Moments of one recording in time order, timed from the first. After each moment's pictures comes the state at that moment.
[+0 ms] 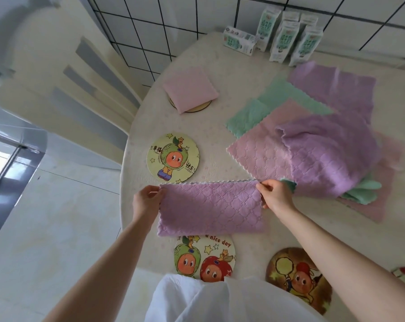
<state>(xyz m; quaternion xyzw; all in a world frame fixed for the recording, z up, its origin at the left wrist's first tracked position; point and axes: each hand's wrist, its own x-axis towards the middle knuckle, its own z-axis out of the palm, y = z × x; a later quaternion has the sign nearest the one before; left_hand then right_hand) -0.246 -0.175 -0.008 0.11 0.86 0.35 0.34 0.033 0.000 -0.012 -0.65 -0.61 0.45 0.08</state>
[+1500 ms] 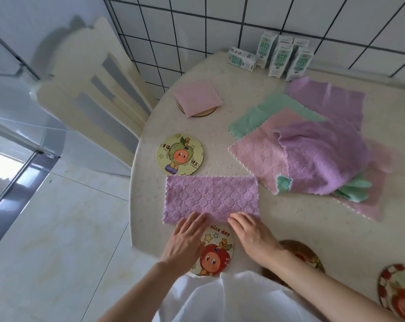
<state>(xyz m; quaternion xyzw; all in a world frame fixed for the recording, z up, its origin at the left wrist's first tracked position) -0.129 -0.265 -0.021 0.66 0.73 0.08 0.16 0.062 -0.126 -0.001 -0.25 -0.96 0.12 -0.05</state>
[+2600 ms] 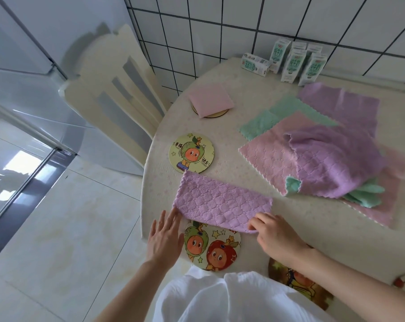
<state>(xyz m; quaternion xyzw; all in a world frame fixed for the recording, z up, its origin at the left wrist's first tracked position) -0.159 -0.304 -0.014 0.48 0.86 0.04 0.16 0.081 -0.110 0.036 -0.24 -0.95 0.19 -0.05</state>
